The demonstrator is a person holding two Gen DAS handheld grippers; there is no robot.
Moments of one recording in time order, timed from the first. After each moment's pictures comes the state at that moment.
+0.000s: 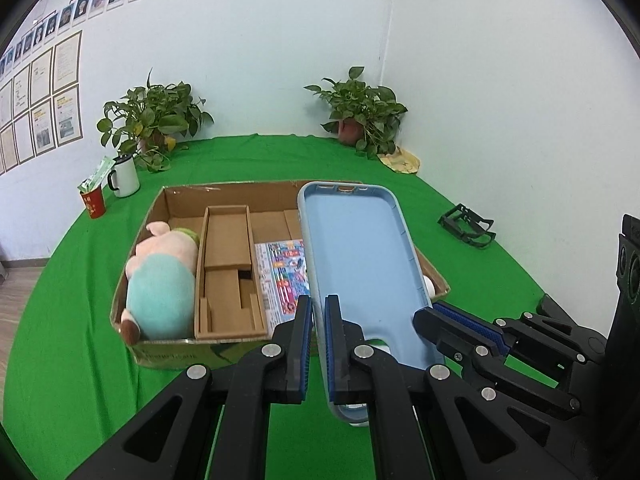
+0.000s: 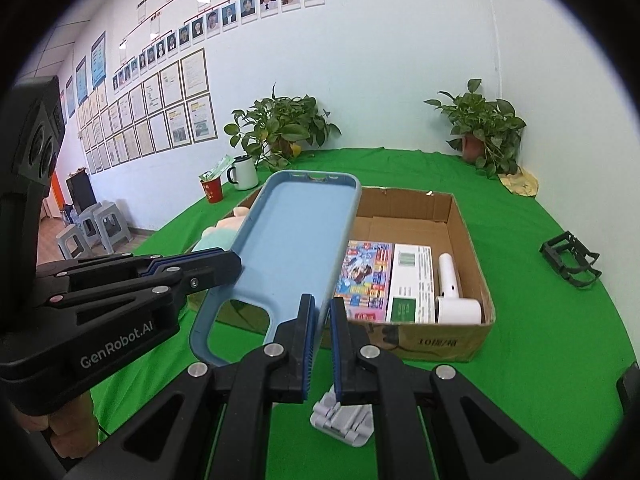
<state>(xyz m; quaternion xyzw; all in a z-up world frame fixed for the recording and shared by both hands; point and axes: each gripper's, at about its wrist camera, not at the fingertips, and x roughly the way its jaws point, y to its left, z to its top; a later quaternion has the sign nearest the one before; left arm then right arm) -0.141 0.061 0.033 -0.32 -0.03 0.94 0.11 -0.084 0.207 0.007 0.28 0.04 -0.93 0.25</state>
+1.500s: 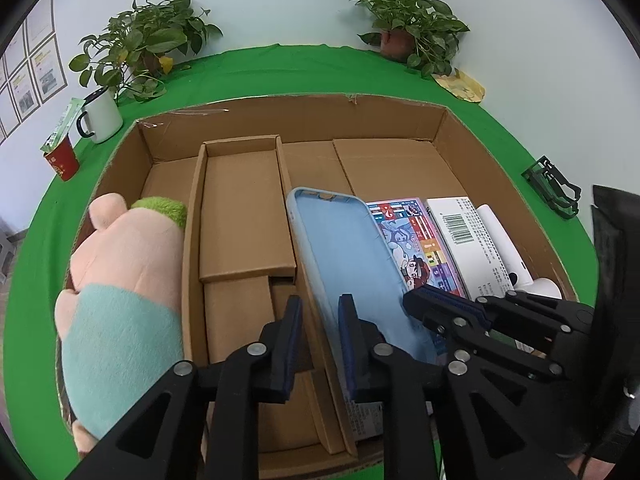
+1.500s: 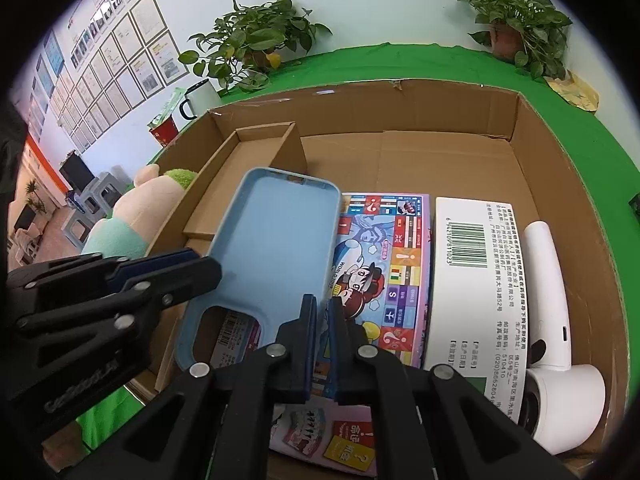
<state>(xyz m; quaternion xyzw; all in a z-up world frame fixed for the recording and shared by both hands) -0.358 0.025 -0.084 -0.47 -0.01 0.88 0.07 -0.270 0.157 -0.096 0.45 0.01 -0.85 0.26</state>
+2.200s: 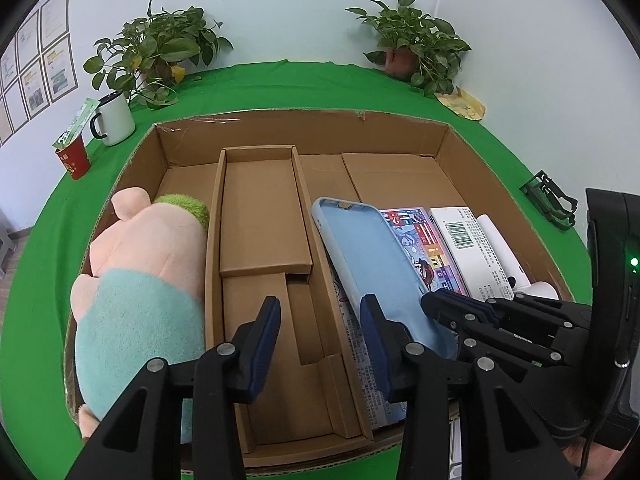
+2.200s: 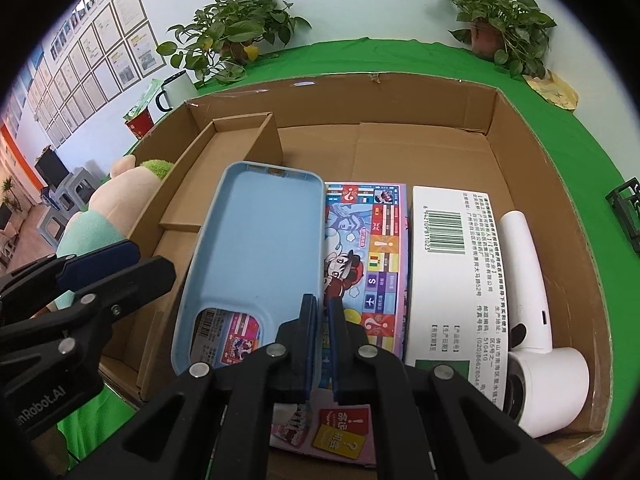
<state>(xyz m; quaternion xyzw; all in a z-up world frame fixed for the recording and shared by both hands) -0.337 0.009 -0.077 -0.44 -0.02 0.89 0.07 -0.267 0.155 -0.097 0.46 0.03 -0.86 0.22</state>
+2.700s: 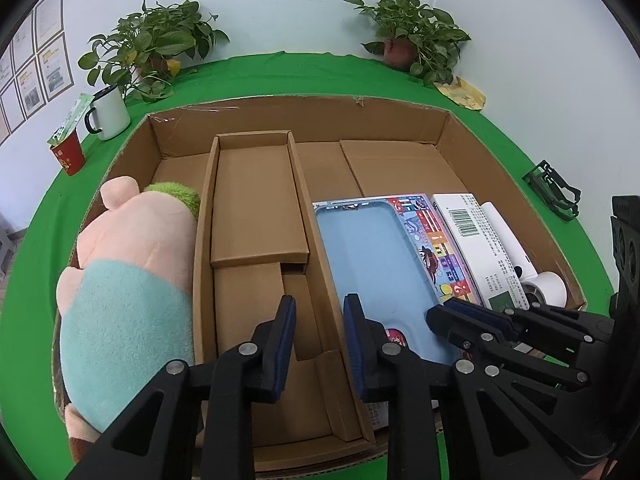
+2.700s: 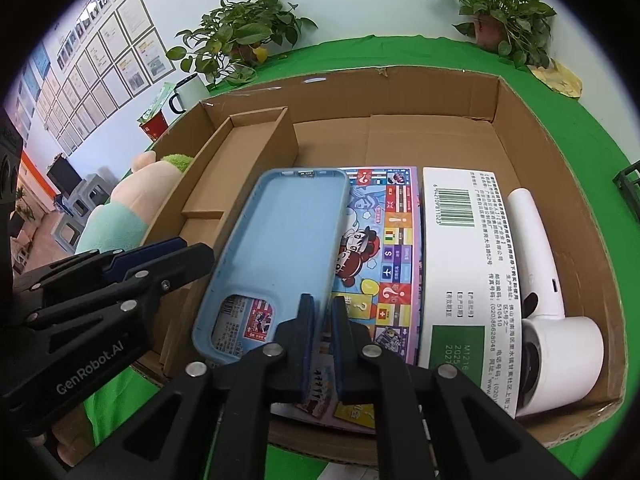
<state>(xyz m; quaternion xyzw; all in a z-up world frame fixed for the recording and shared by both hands) -0.341 0.014 -0.090 -0.46 -0.02 0.89 0.07 -0.251 0.160 -0.095 0.47 0.01 -0.85 0.23</state>
